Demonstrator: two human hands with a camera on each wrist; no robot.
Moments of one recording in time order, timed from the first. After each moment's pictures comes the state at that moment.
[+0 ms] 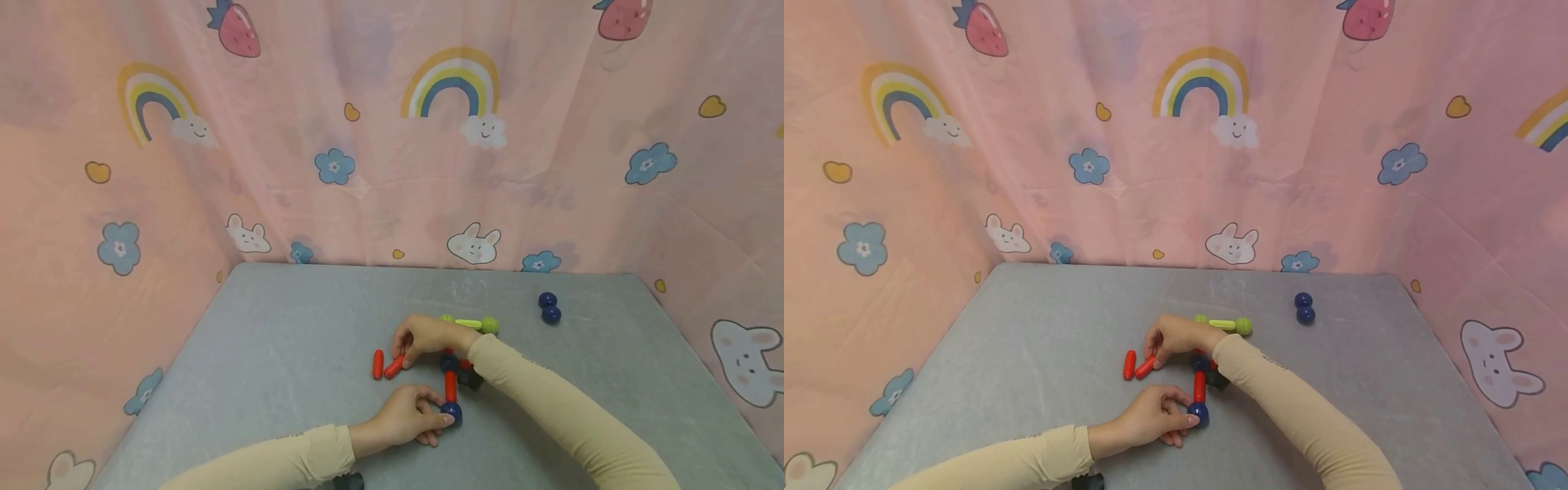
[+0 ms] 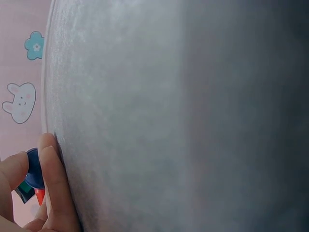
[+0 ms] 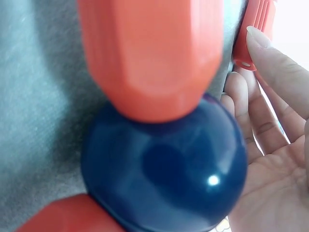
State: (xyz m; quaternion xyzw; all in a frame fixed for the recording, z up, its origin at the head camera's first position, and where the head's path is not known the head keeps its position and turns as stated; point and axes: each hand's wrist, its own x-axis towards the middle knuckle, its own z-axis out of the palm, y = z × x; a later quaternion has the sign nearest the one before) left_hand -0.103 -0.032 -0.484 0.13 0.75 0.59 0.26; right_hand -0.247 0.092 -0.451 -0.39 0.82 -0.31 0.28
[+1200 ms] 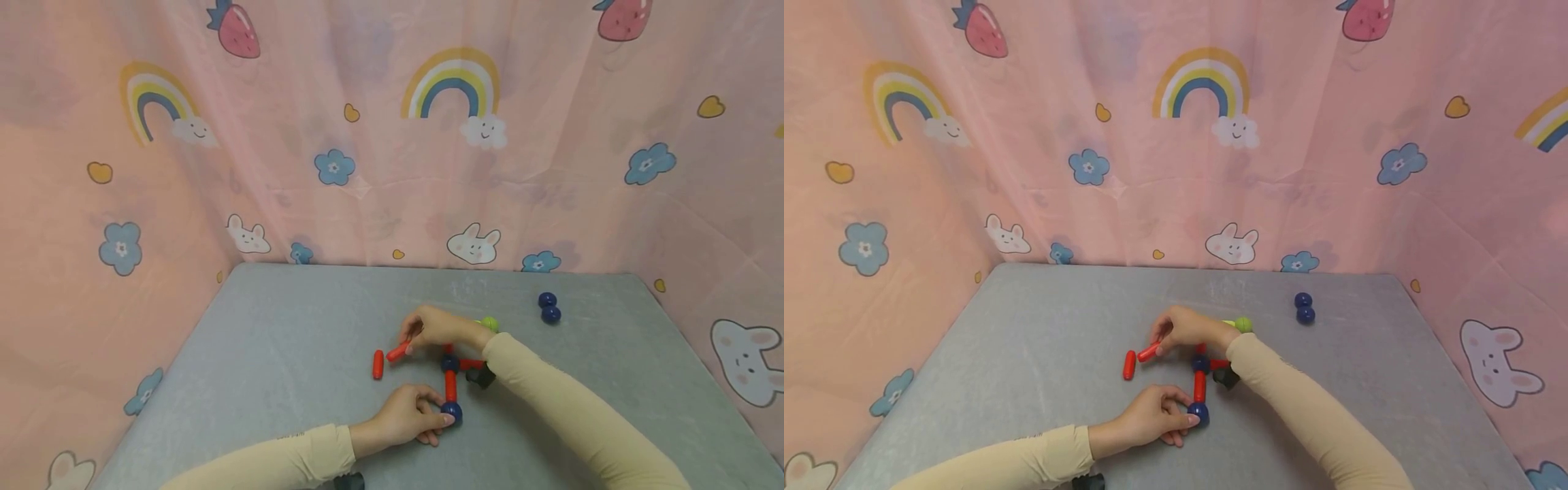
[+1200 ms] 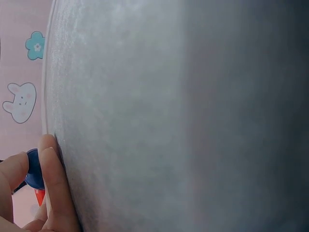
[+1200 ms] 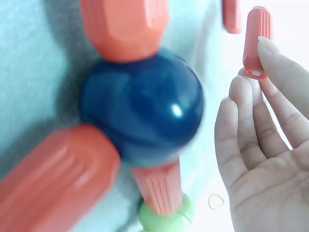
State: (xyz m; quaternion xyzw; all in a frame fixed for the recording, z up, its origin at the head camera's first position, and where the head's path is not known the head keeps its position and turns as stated) left_hand -0.105 -0.032 -0.484 0.12 0.75 0.60 0.26; right_hand -0.246 0.109 -0.437 -0.36 0.83 -0.36 0.23
